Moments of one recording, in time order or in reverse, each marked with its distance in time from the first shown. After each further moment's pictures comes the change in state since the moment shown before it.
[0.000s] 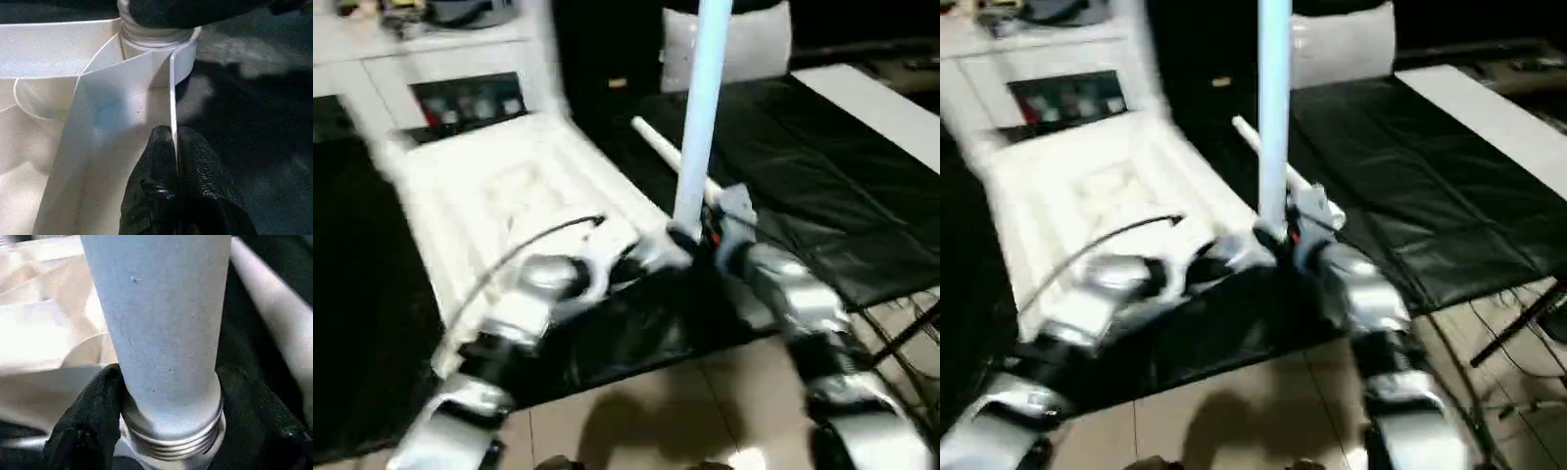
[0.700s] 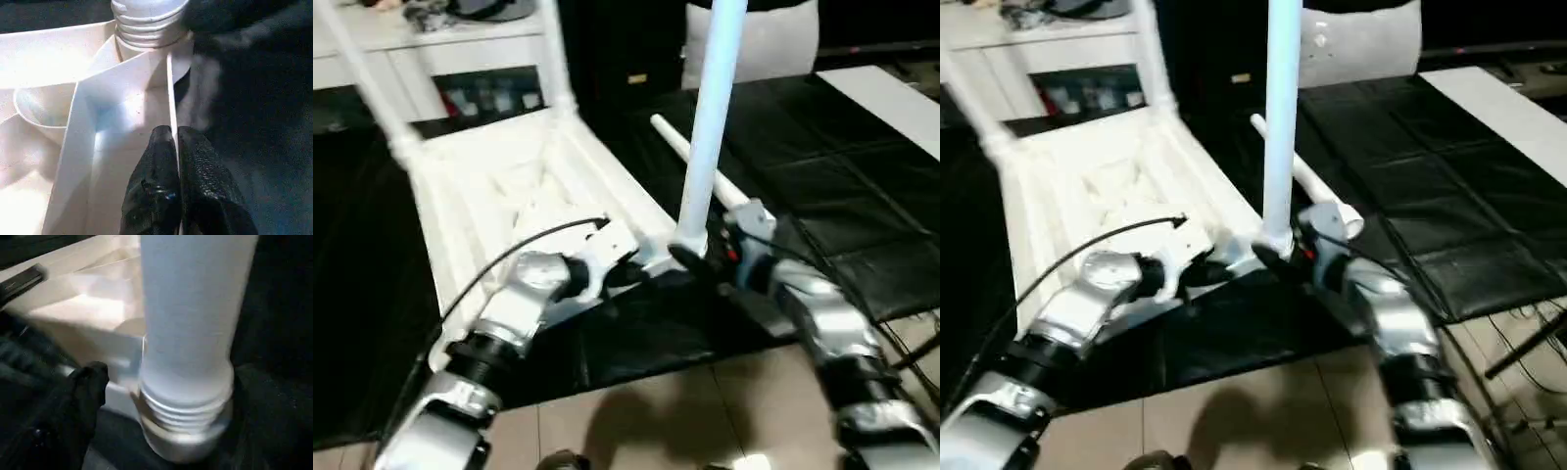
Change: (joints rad) left arm 0.001 0.147 -0.048 0.040 -0.025 -0.201 -0.246; right arm 0.162 -0.224 0.039 -0.143 0.068 -0.125 0.438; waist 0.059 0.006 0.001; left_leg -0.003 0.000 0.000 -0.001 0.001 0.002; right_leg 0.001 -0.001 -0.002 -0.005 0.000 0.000
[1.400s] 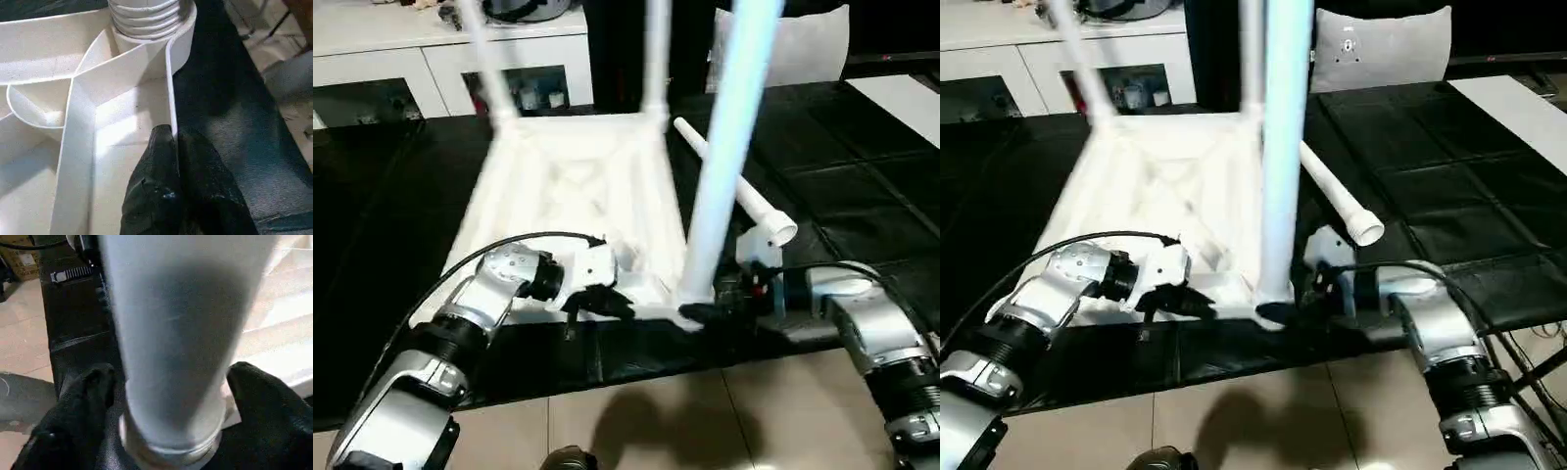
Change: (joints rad) left arm -0.074 0.095 -0.082 0.143 -0.006 -0.277 -0.354; right arm 0.005 -0.135 0.120 -0.068 0.026 -0.020 0.362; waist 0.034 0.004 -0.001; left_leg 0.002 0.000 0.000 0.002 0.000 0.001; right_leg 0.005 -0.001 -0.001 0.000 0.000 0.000
